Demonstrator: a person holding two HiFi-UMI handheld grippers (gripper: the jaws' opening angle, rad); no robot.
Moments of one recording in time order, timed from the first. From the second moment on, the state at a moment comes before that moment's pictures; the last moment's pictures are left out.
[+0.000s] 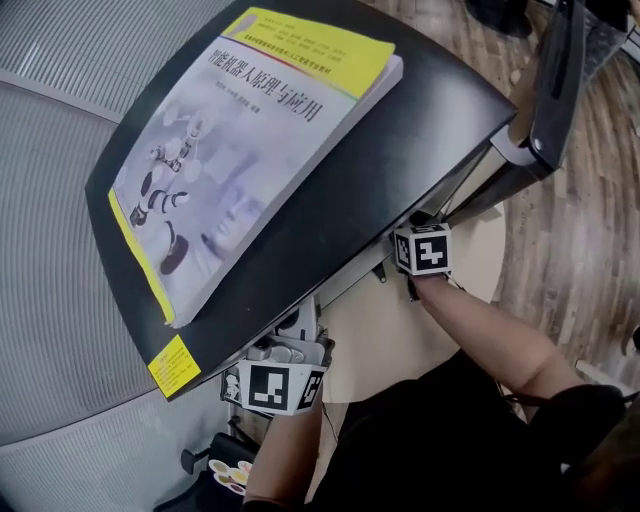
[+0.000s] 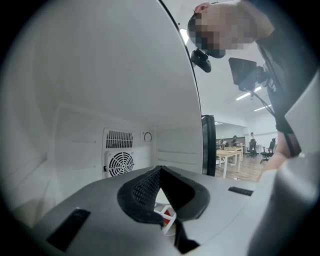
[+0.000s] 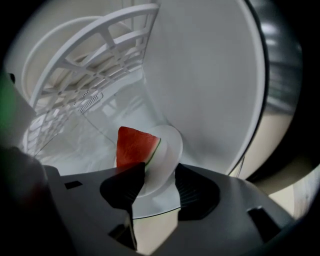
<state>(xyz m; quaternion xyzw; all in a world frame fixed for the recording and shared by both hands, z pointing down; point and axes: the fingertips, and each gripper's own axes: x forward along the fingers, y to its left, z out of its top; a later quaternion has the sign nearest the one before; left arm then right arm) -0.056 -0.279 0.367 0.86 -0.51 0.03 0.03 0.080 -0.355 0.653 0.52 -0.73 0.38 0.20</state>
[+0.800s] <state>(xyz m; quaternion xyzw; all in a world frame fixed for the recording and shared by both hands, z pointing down) -0.047 -0.261 0.352 0.85 -0.52 0.03 0.01 0.089 -0.352 0.644 0.53 -0.75 0.33 0.20</state>
